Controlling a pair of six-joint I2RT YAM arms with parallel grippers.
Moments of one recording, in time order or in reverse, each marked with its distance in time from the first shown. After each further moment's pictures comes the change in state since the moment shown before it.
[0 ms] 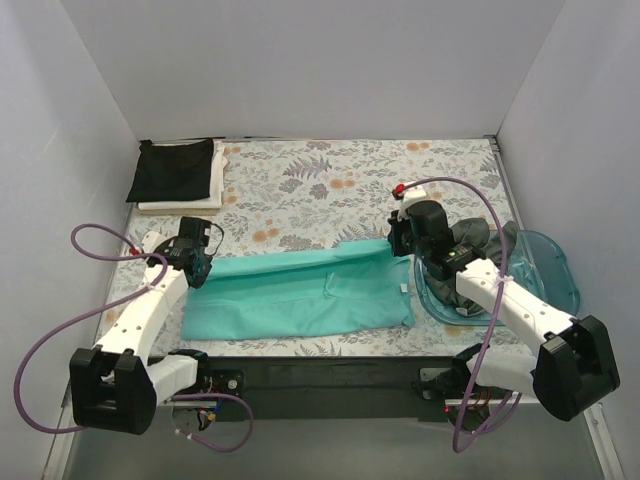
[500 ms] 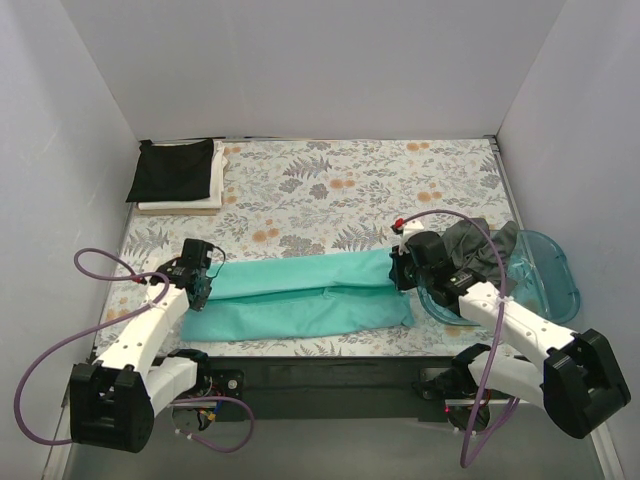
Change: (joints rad) left arm -0.011 -0.120 -0.174 -0.043 -0.004 -0.110; right arm 0.039 -0.114 -0.221 -0.030 -0.075 0.052
